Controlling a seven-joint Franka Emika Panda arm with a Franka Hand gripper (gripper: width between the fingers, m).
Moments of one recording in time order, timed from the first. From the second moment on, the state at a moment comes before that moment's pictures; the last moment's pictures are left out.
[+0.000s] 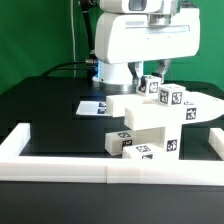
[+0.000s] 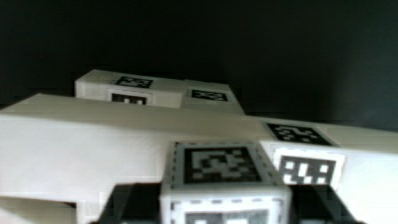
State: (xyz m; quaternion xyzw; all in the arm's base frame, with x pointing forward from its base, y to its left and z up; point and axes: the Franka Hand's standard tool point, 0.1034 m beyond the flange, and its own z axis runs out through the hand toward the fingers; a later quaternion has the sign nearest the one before) arm 0.528 0.017 0.116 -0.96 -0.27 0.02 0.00
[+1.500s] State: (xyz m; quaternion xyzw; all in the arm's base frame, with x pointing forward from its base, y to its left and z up) arm 0.528 0.019 0.115 -0.98 0.19 0.02 0.00
